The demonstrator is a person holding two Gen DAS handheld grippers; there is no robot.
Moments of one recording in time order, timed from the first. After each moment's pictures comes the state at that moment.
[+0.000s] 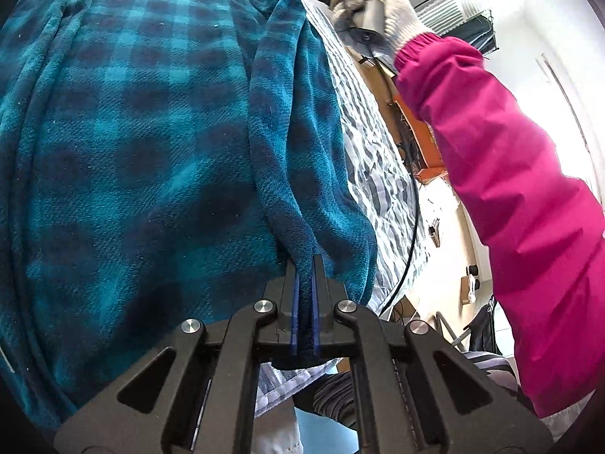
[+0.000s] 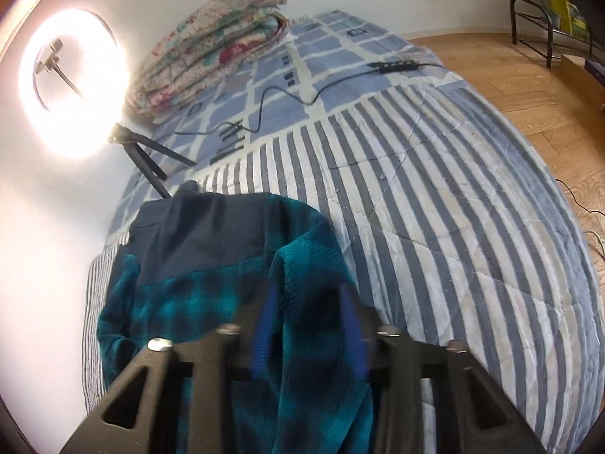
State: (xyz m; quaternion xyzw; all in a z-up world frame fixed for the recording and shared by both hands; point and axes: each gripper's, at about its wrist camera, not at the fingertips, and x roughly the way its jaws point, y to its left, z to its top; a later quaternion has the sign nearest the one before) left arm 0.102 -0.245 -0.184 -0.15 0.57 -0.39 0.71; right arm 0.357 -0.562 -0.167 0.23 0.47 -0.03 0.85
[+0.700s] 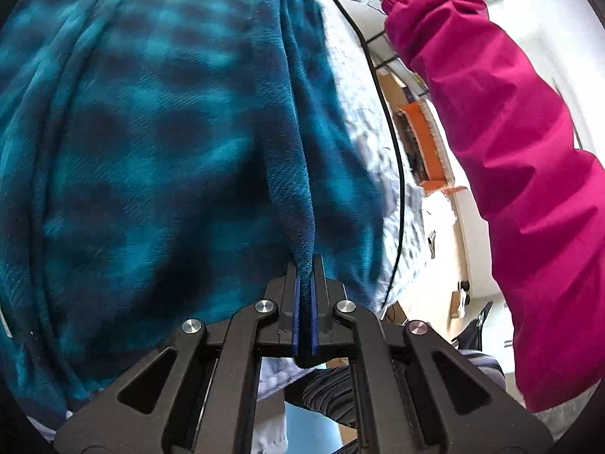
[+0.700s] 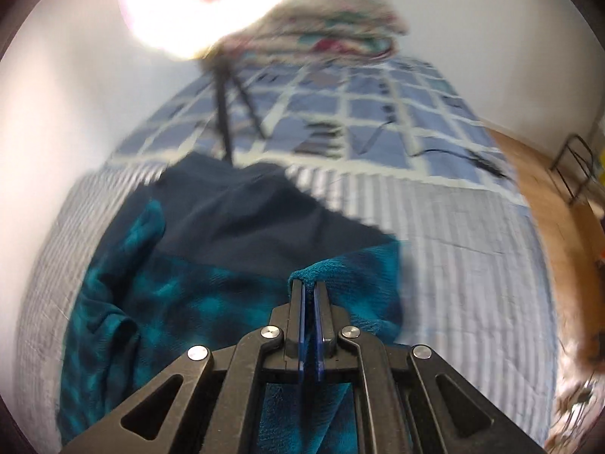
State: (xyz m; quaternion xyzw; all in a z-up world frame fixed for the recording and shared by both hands) left arm 0.095 -0.218 -0.197 -0.20 0.59 -0.35 0.70; right arm 0.419 -0.389 -0.147 -0.02 0.48 0.01 0.88
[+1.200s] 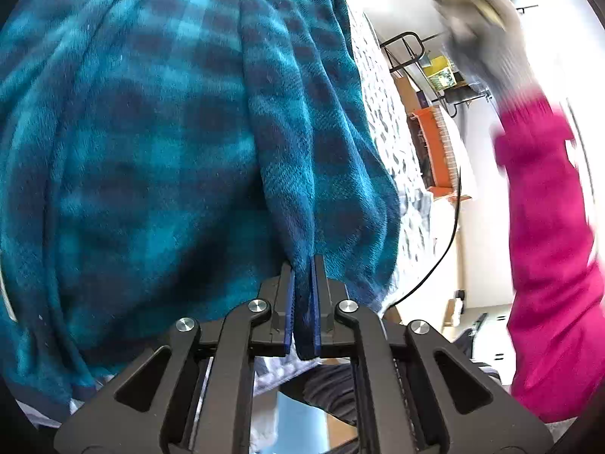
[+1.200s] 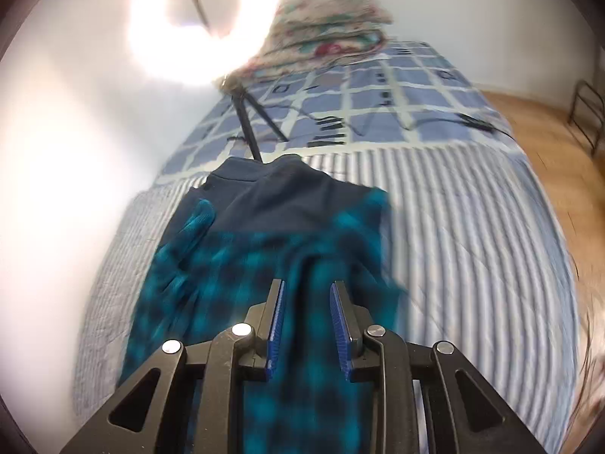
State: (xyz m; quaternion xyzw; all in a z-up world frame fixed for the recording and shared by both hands) left arm 0.094 -0.213 -0.201 -0.22 0.61 -0.33 0.68; right arm 0.301 -0.458 -0.086 0.11 0.46 0.06 0.88
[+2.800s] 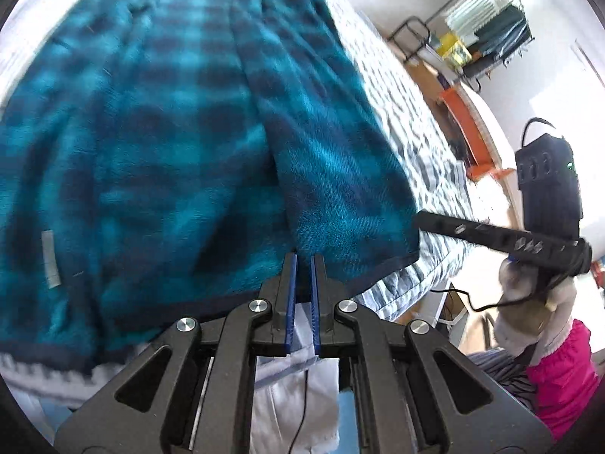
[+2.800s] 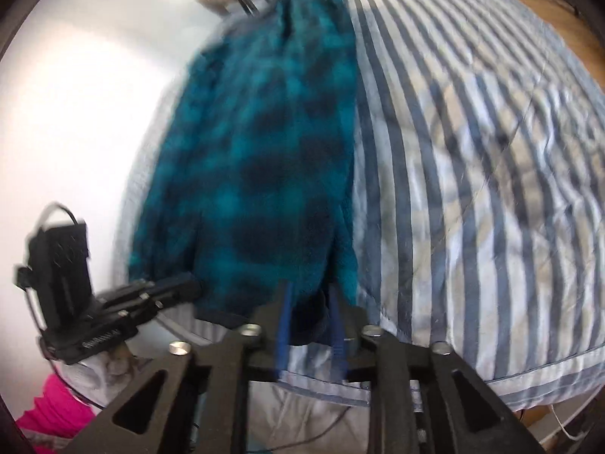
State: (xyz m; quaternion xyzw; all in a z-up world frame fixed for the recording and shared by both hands) left arm 0.044 -0.198 -0.162 -0.10 0.55 -0.30 0.77; right arm -0.019 -0.453 -0.199 0.23 0.55 0.12 0.80
